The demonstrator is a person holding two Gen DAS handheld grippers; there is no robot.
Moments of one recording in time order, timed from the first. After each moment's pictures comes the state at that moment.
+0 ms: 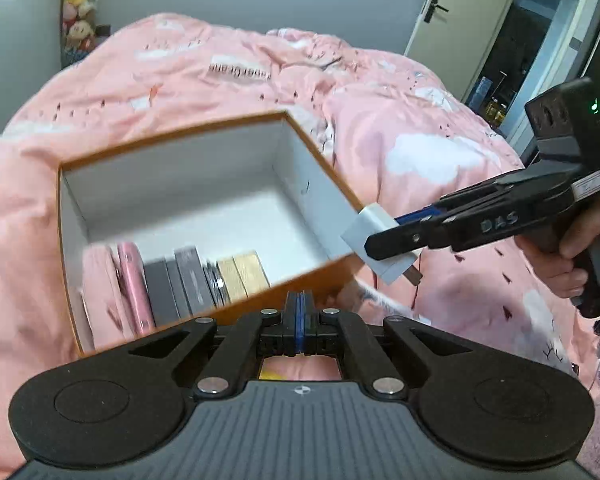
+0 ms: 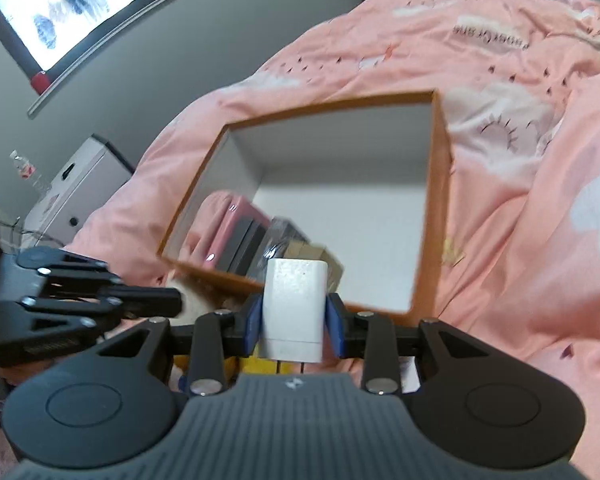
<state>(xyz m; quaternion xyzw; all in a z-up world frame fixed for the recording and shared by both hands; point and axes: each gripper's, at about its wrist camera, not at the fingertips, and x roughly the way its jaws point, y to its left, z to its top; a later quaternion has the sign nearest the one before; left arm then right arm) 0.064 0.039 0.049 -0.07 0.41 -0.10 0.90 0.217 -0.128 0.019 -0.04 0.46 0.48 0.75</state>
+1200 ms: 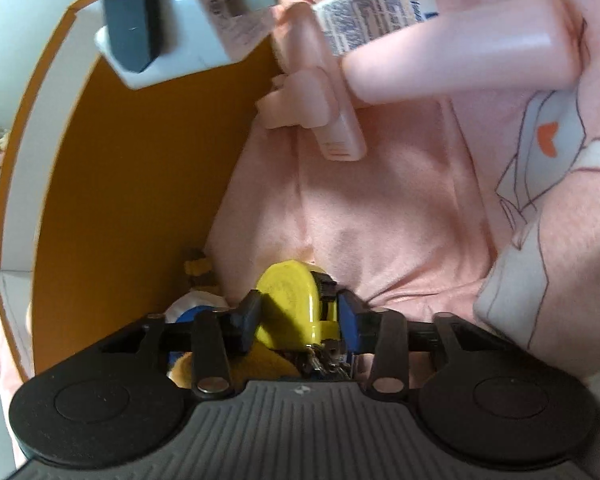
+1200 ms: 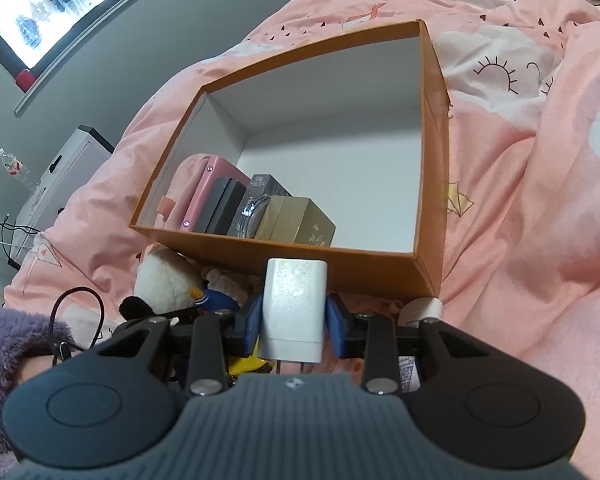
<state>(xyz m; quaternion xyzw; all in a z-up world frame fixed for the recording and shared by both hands) 0.070 -0.083 -0.138 0.37 0.53 -0.09 0.76 0.212 -0.130 -0.029 -0.03 0.50 0.47 0.73</state>
